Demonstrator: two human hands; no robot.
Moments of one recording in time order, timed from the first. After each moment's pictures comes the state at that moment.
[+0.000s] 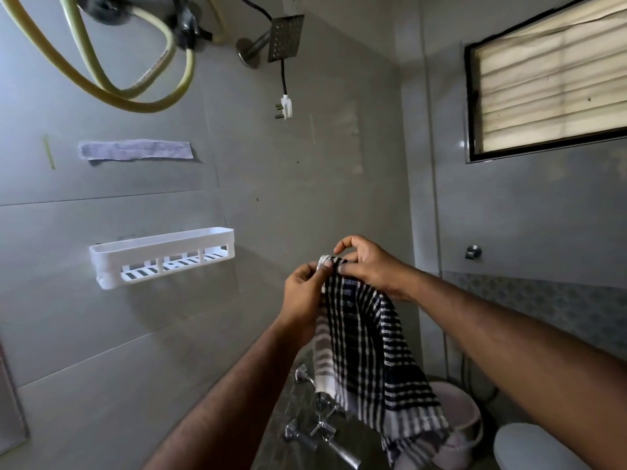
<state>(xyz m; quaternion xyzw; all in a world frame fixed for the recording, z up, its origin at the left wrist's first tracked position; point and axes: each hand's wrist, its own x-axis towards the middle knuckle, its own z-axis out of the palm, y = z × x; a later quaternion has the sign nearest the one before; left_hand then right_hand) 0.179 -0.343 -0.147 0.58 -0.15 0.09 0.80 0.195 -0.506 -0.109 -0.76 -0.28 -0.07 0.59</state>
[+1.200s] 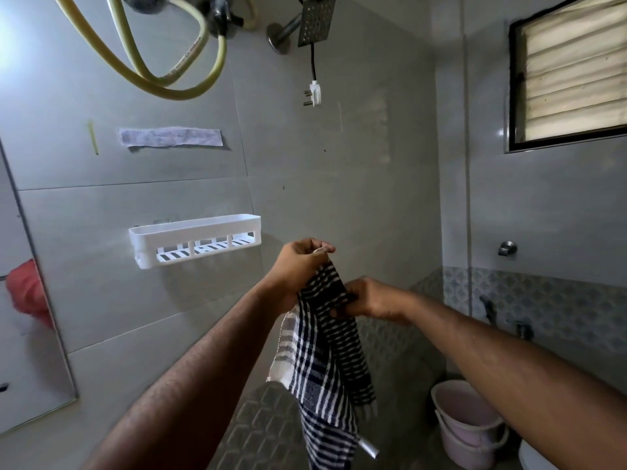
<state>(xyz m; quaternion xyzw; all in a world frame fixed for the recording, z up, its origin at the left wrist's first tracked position) 0.174 -0.286 -0.107 0.73 -0.13 0.14 0.66 0.211 -0.468 -0.162 -0.82 -0.34 0.06 0.46</state>
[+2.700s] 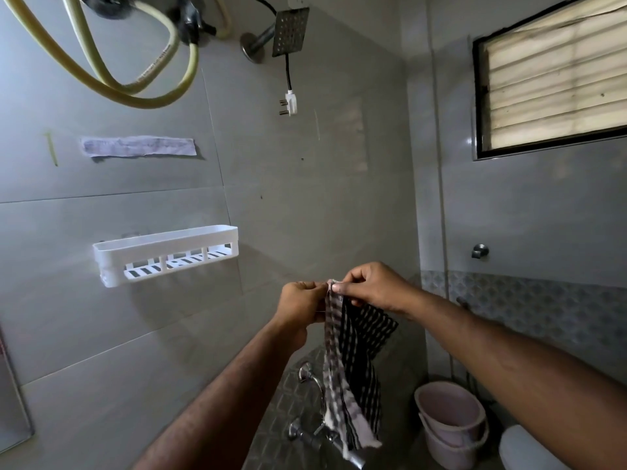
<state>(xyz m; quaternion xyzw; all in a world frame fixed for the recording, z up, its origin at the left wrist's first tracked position) 0.187 -0.321 -0.157 0.69 -0.07 0.07 0.72 0.202 -0.501 -0.141 -0.82 -0.25 -0.11 0.50</state>
